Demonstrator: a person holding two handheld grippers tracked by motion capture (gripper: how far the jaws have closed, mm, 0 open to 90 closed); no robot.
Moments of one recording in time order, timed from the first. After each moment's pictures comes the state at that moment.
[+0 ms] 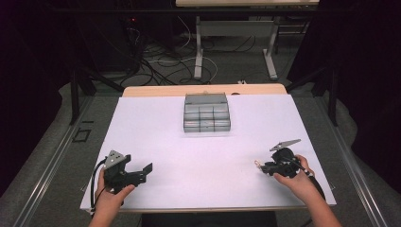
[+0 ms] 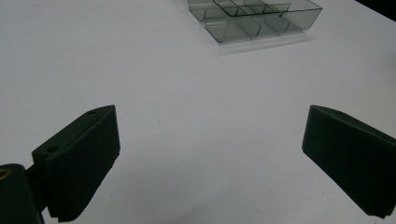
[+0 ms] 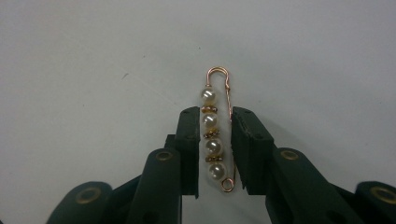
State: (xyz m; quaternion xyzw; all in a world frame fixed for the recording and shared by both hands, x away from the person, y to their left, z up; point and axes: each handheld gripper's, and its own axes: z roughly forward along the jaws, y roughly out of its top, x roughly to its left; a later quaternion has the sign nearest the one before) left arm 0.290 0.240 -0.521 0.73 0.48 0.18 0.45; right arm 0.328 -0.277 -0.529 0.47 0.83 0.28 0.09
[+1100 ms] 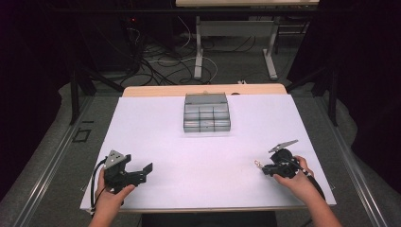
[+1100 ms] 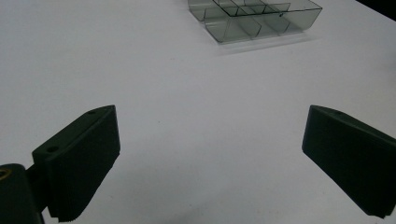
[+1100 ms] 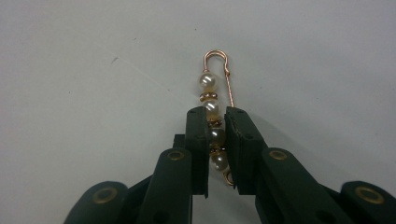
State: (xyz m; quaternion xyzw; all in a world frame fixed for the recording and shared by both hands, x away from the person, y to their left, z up) left arm 0.291 0.240 -0.521 0.73 0.48 0.18 0.45; right arm 0.330 -0.276 -0.536 0.47 0.84 0.26 0.07
